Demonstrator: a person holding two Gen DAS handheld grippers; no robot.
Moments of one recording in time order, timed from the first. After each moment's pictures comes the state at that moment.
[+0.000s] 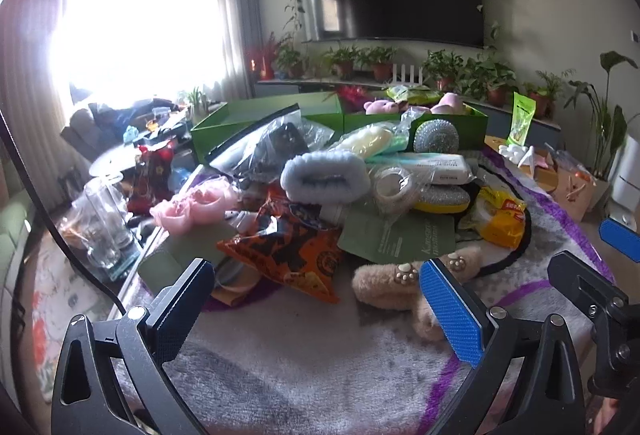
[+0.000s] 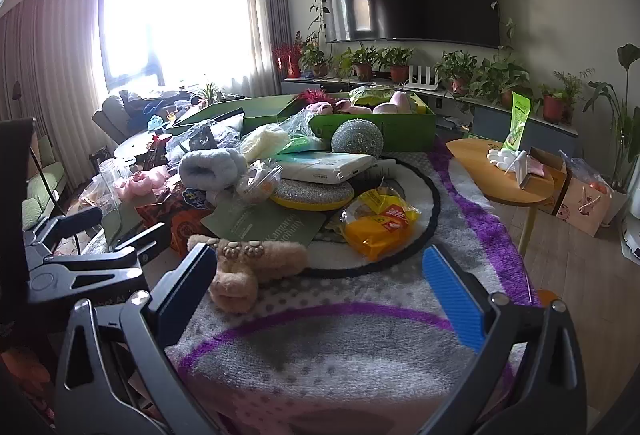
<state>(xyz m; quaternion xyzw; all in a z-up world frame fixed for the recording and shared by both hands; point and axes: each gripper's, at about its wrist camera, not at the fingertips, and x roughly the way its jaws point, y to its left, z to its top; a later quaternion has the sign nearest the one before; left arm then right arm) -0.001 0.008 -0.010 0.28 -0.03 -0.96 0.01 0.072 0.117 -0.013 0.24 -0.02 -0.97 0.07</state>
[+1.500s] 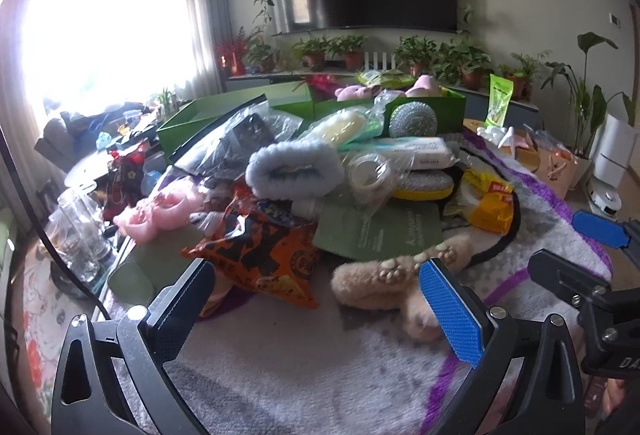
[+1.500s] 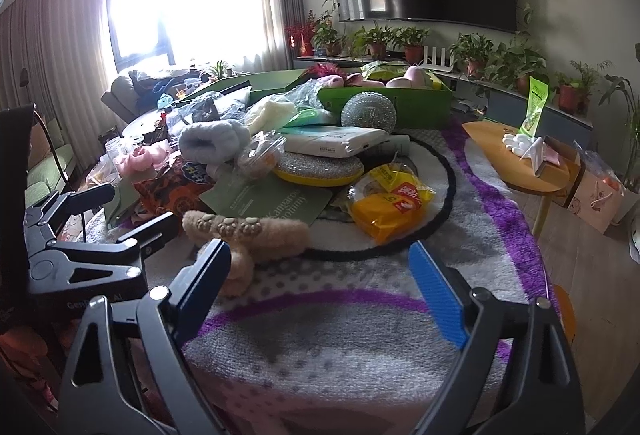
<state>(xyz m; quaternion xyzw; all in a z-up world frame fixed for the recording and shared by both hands) -0.021 0.016 -0.018 0.30 -0.05 -0.95 -0.04 0.057 0.122 -0.028 0.28 -0.02 -0.95 0.09</state>
